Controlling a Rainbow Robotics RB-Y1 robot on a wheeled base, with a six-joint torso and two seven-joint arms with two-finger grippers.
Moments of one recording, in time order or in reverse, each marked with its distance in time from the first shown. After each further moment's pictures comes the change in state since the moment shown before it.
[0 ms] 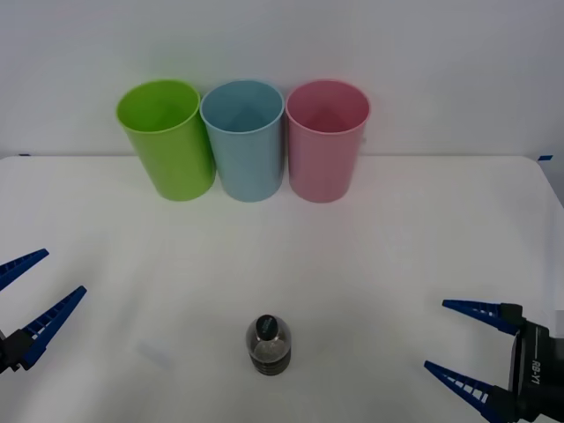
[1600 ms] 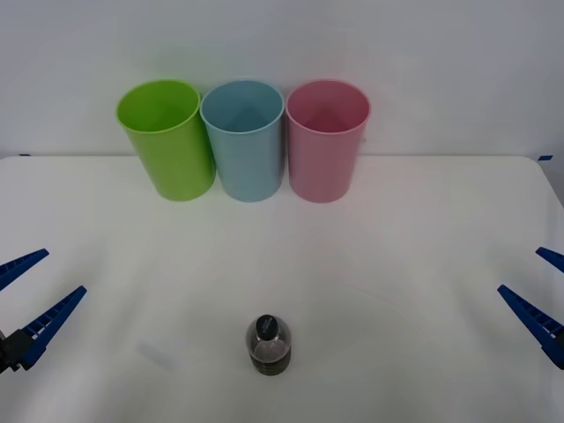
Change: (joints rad) right arm 0.017 0.136 -0.314 -0.020 -0.108 0.094 -0.079; left arm 0.000 0.000 0.000 0.000 0.000 0.000 0.000
